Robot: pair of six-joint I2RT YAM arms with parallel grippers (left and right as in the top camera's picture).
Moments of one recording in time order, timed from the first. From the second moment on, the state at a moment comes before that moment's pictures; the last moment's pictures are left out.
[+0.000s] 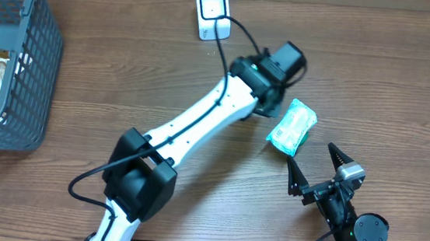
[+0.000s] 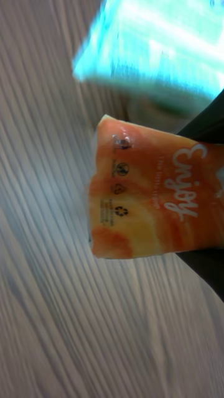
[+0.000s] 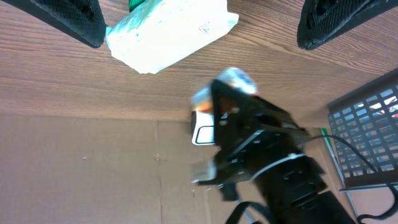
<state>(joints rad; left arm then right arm) -0.75 2.11 1.94 -1.05 -0.11 -0.49 0.15 0.01 0.02 -0.01 -0.25 0.12</state>
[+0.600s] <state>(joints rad) -0.68 2.11 1.68 -0.96 -0.13 -0.51 0.15 0.01 0.02 -0.01 -0.25 0.12</state>
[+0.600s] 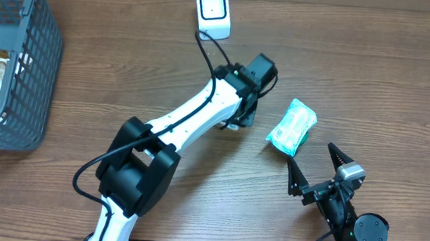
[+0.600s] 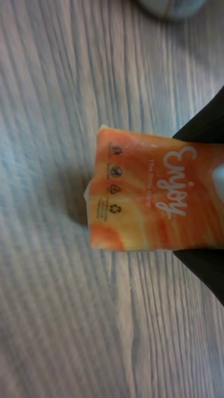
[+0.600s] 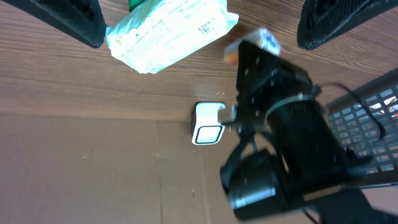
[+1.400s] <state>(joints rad) -0.63 2.08 1.89 -1.07 -0.04 -0.40 0.15 0.01 0.02 -0.01 -0.25 0.12</state>
